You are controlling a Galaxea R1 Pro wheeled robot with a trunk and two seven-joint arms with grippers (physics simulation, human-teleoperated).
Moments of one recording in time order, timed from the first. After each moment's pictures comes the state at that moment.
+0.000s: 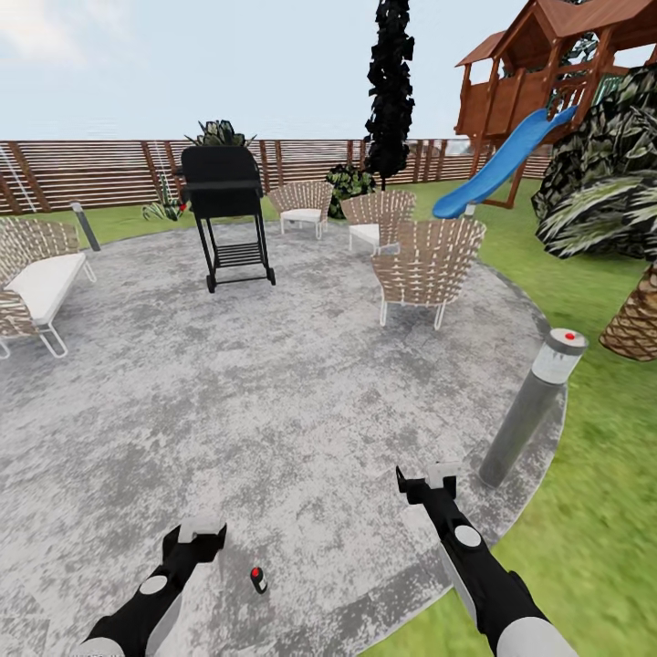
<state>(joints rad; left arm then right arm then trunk) -0.53 0.07 0.04 -0.34 -0.03 -0.25 -0.01 -0.51 0.02 0.02 -0.70 0.09 -0.18 0.01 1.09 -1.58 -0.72</state>
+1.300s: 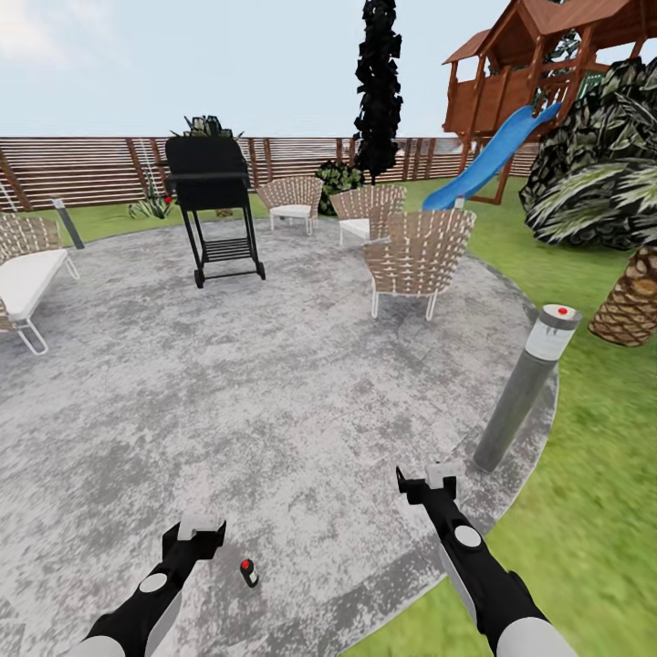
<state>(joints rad) -0.53 0.07 0.04 -0.34 -0.02 -0.26 -0.01 -0.51 0.02 0.02 -0.70 0.09 -0.18 0.01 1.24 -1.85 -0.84</state>
